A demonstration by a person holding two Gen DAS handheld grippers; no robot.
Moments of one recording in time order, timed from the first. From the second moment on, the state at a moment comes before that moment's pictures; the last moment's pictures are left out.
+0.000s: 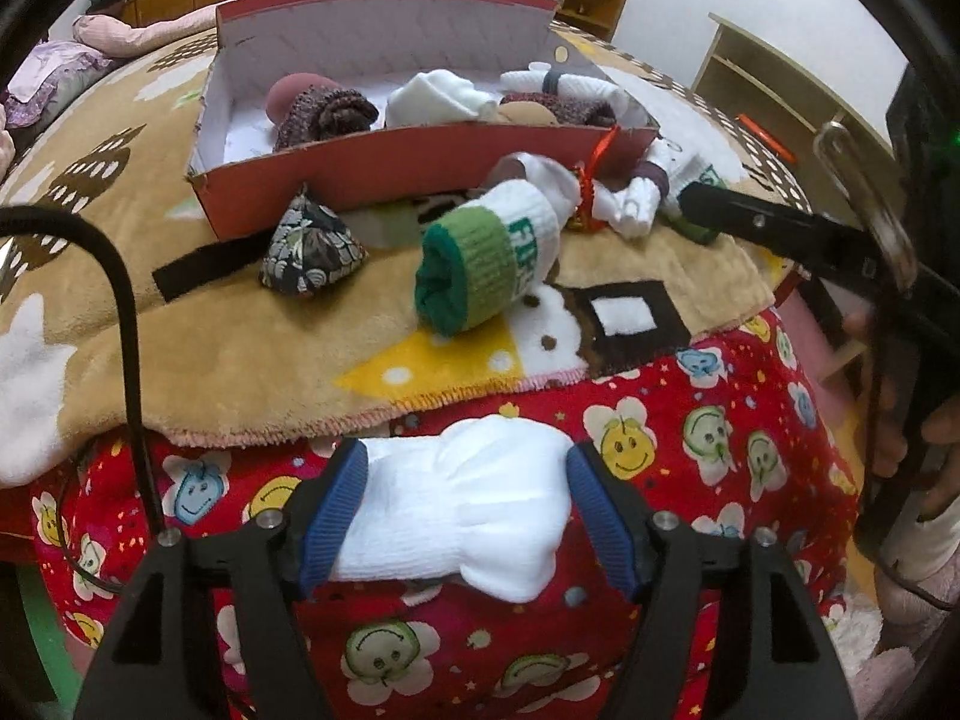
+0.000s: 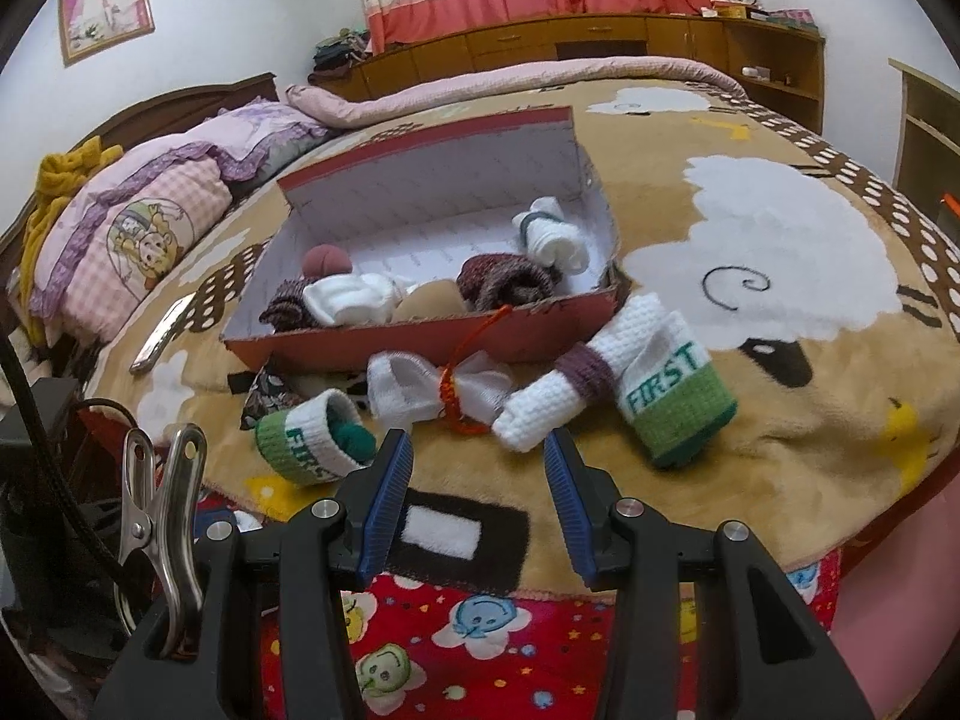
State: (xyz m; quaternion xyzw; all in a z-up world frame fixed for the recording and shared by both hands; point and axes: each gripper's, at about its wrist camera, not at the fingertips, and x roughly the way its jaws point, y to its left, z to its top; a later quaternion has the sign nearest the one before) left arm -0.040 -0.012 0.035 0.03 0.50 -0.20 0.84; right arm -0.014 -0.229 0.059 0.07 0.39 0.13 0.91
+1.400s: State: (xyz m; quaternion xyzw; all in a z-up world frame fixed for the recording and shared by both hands) left arm -0.037 0.076 0.038 -0.10 0.47 -0.13 0.87; right arm 0.004 -0.130 0.036 -0.01 0.42 0.21 0.89
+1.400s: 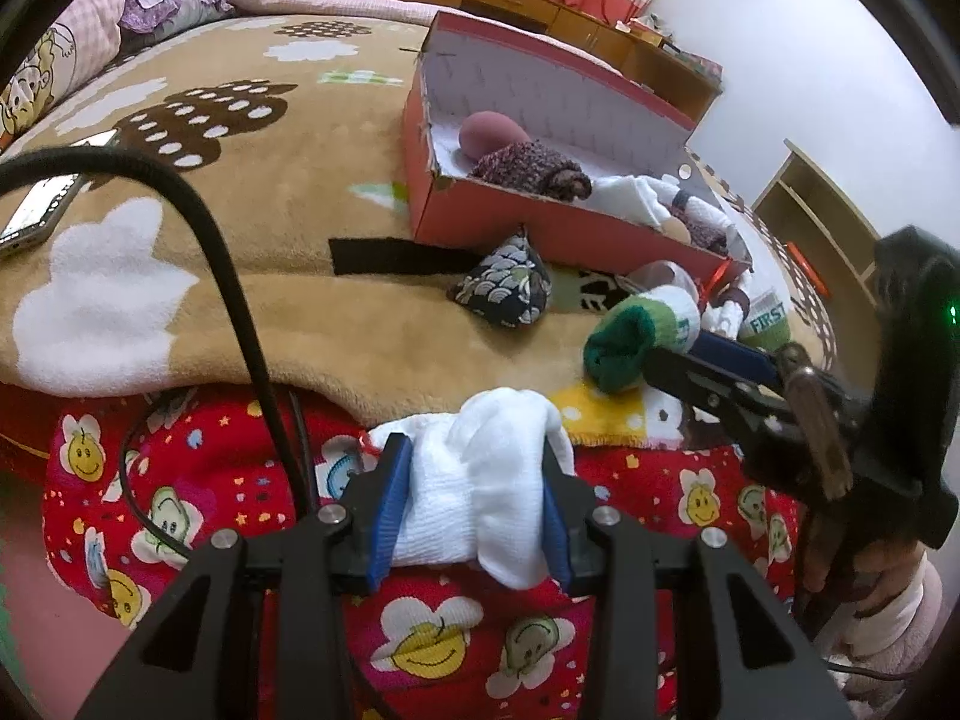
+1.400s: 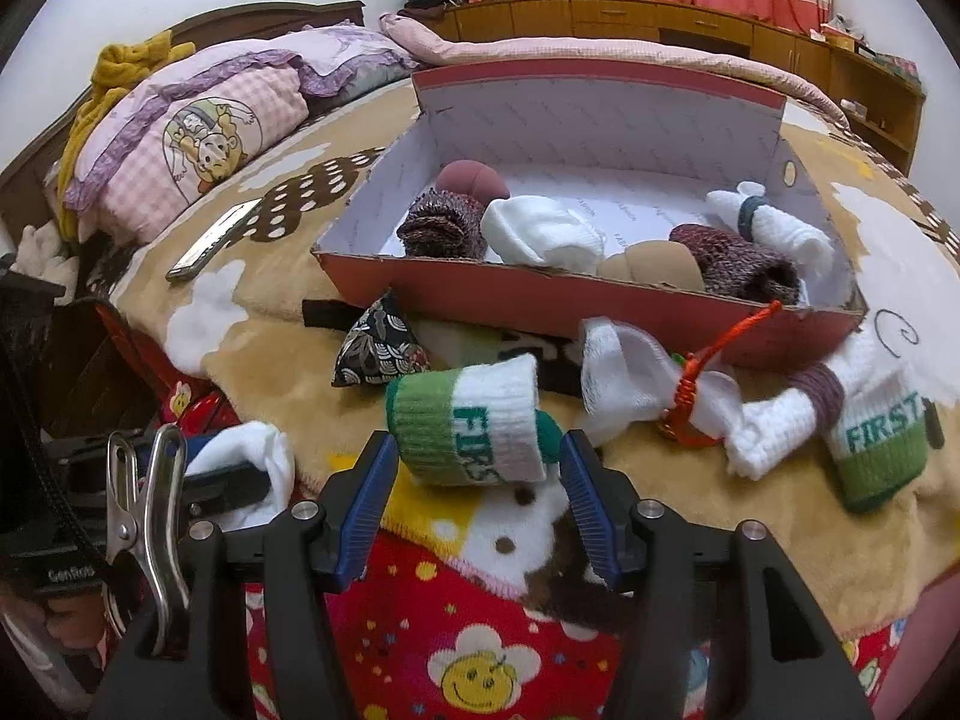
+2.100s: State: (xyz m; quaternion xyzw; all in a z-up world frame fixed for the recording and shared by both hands) left arm -0.037 0.073 0.040 -0.10 0.47 -0.13 0.87; right arm 0.013 -0.129 0.029 0.00 0.42 0.21 0.88
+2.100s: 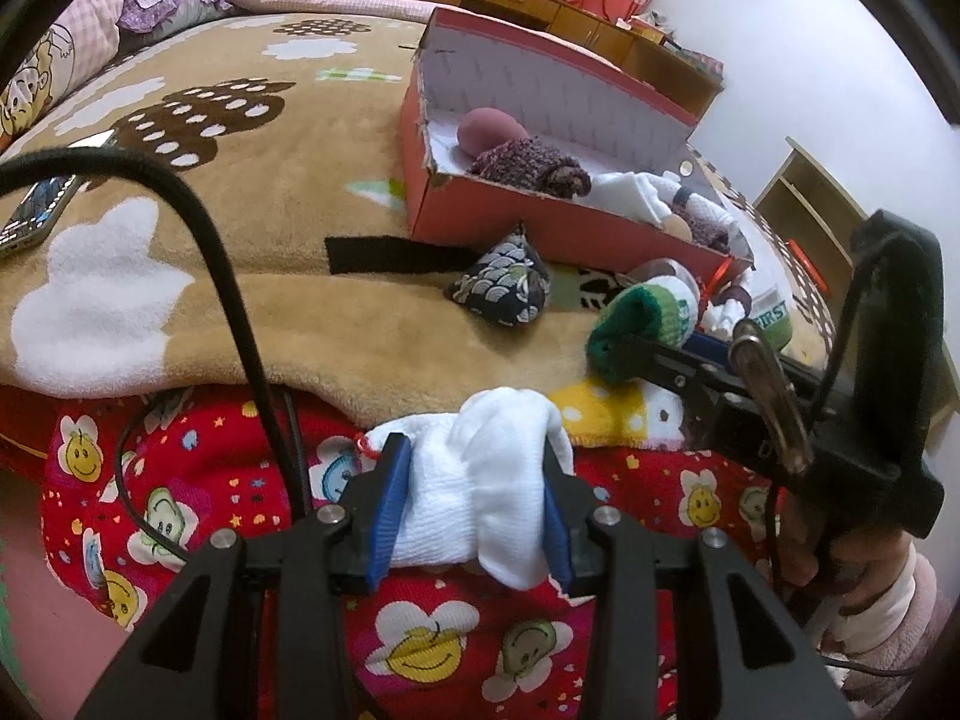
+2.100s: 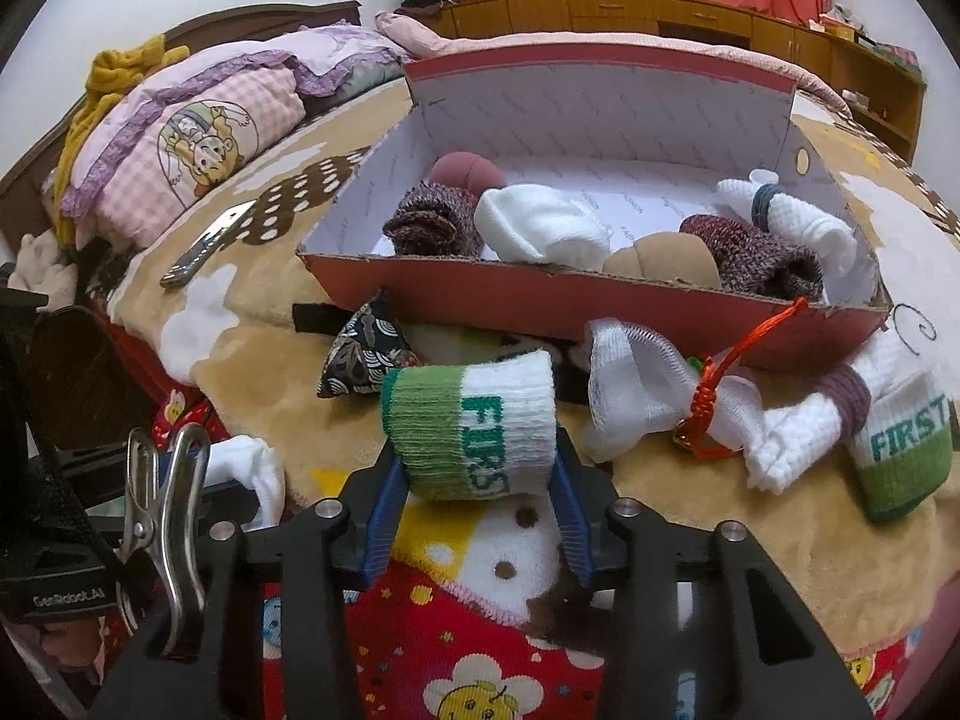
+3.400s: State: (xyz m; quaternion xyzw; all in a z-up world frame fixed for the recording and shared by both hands) left arm 0.018 0.028 0.115 -0.09 0.42 -0.16 0.89; right arm 0.006 -0.193 0.086 0.05 0.36 0.20 0.91
